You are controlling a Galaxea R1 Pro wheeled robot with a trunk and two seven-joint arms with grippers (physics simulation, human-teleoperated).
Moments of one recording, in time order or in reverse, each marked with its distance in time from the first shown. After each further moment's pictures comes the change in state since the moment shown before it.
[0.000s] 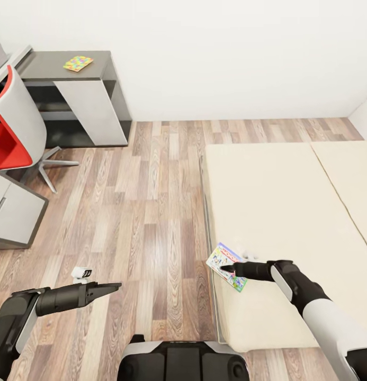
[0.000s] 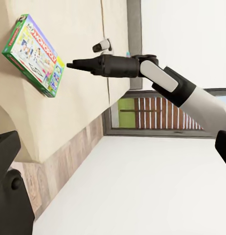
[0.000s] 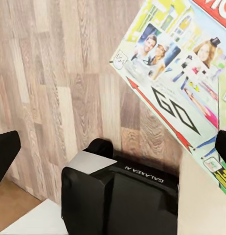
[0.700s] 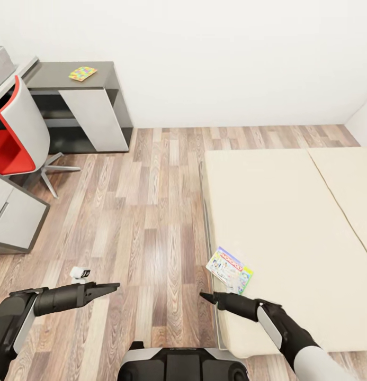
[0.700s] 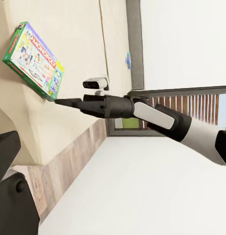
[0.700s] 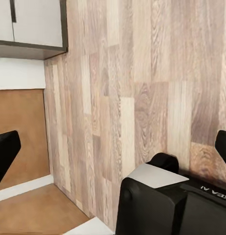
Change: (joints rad) left arm 0.000 0.012 0.000 0.002 -0.002 -0.001 0.000; right arm 0.234 0.108 0.001 -0.025 -0.113 -0.269 0.131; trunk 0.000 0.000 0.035
